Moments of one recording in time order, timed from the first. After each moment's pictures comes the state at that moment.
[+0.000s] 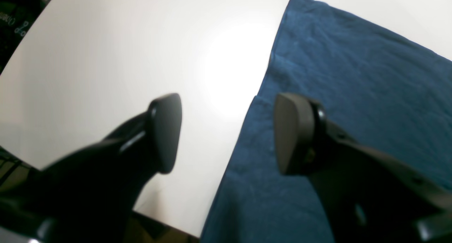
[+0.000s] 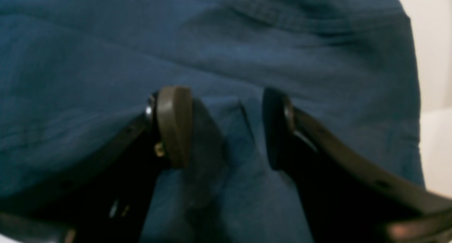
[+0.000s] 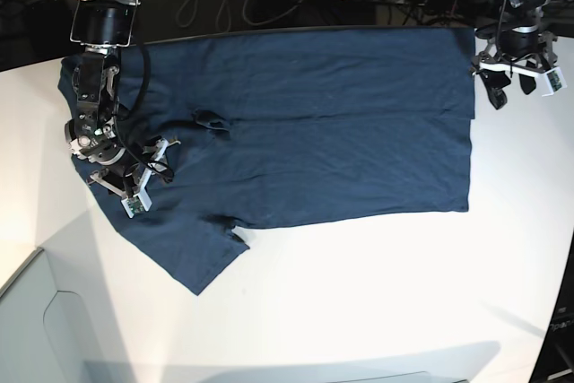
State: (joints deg) left arm 29.7 -1.5 -45.8 116.3 -25.9 -15.6 40.1; right arm 5.2 9.6 11.2 77.3 -0.2 35.6 -37.7
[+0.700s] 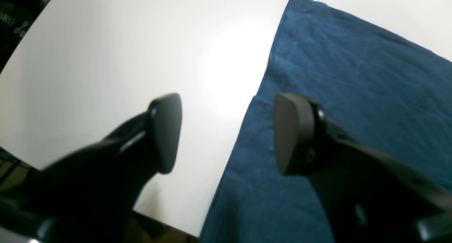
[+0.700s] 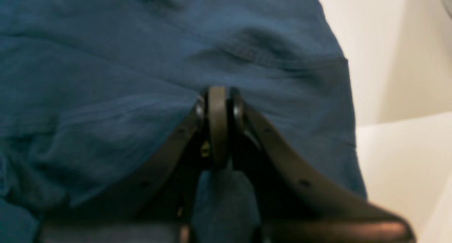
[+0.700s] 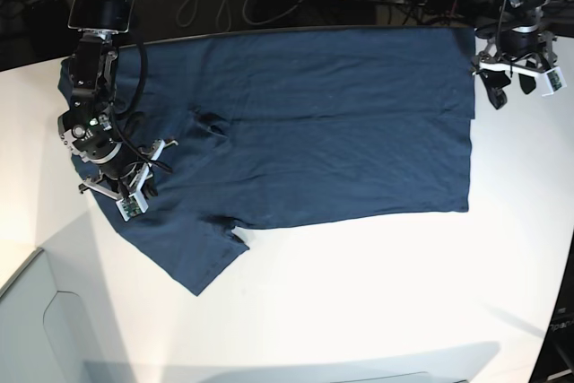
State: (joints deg) left arm 29.0 -1.3 -45.8 116.3 -25.8 -15.6 40.5; right arm 1.3 9.6 11.5 89.3 -0.4 35.6 -38.0
